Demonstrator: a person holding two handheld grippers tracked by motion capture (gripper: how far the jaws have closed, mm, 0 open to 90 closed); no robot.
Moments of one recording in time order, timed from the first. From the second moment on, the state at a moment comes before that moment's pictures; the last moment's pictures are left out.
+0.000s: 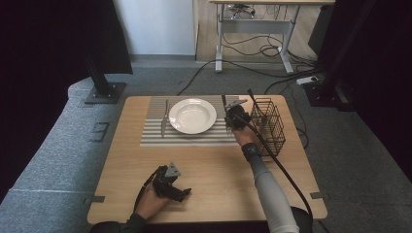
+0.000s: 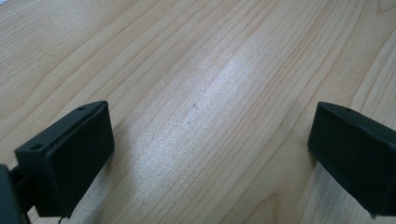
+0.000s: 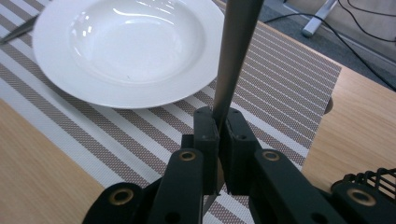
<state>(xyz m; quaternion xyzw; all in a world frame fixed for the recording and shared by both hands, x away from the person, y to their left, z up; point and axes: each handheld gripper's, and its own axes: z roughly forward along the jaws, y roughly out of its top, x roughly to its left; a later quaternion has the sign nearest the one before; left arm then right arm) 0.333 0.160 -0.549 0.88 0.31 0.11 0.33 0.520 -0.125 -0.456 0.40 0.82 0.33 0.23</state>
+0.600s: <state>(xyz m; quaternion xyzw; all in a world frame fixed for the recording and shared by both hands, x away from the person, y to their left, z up) 0.333 0.160 -0.549 0.88 0.31 0.11 0.33 0.551 -0.123 -0.480 0.45 0.81 0.30 0.24</state>
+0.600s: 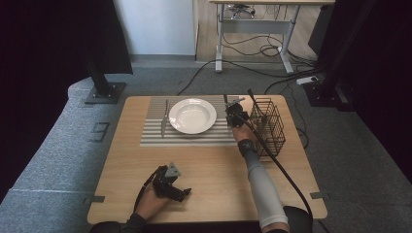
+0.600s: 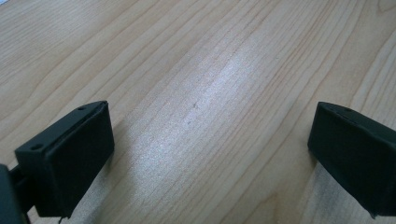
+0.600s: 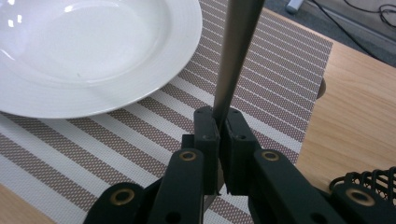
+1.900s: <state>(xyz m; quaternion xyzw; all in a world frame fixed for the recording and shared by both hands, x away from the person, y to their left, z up) 0.333 0.160 -0.550 0.88 0.31 0.11 0.33 0.586 -0.125 -0.526 0.49 0.81 0.25 0.21</state>
